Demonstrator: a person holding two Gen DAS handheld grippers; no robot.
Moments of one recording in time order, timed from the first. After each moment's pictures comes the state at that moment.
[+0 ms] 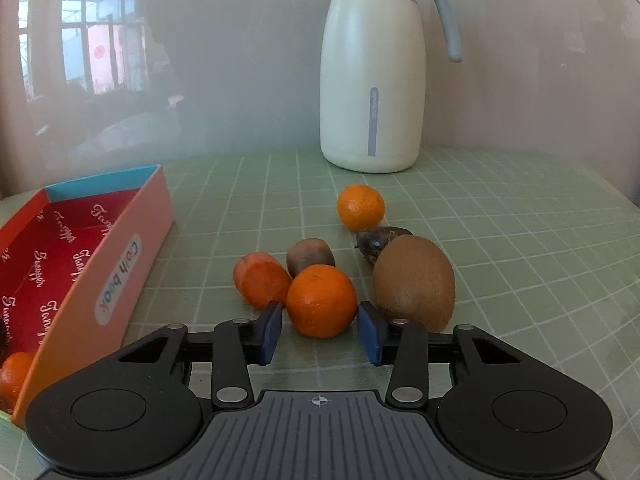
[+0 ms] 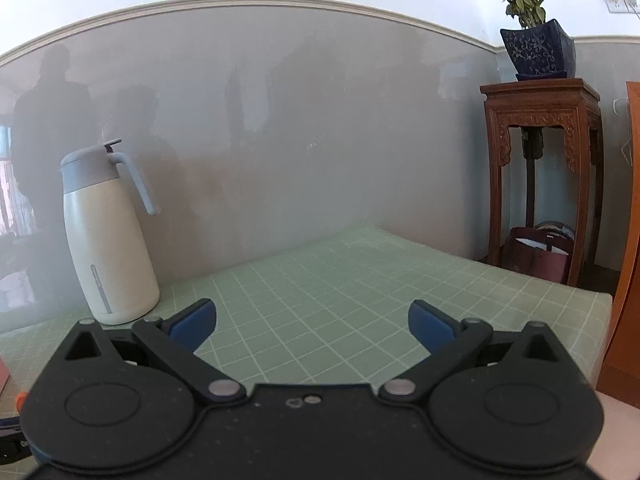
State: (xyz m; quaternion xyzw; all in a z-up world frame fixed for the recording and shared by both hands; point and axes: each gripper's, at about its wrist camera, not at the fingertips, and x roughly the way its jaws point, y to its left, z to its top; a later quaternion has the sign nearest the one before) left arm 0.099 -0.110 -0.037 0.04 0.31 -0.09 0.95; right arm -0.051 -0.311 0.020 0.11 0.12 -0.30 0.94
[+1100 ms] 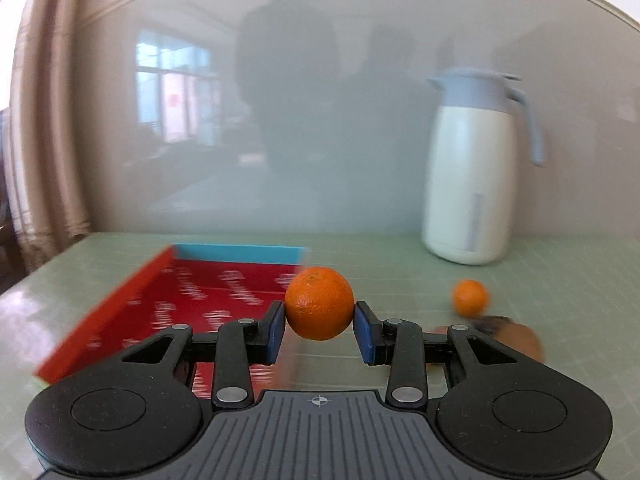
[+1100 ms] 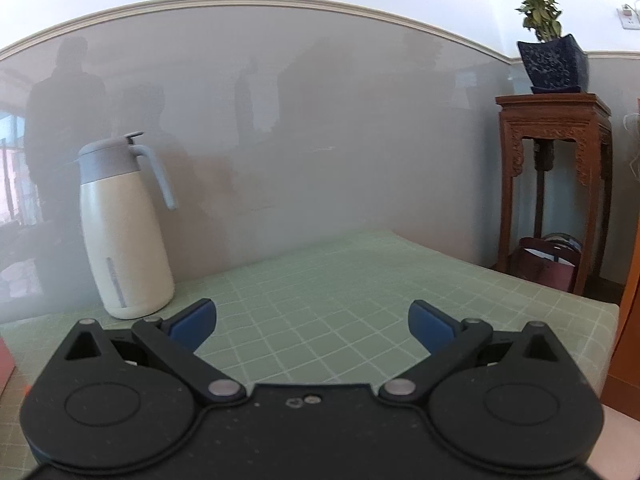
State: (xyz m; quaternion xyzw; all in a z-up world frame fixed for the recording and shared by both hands) left arm 0.067 -0.025 0.010 0.02 0.20 0.03 0.98; right arm -0.037 -0.281 0.023 0.08 0.12 -0.28 0.95
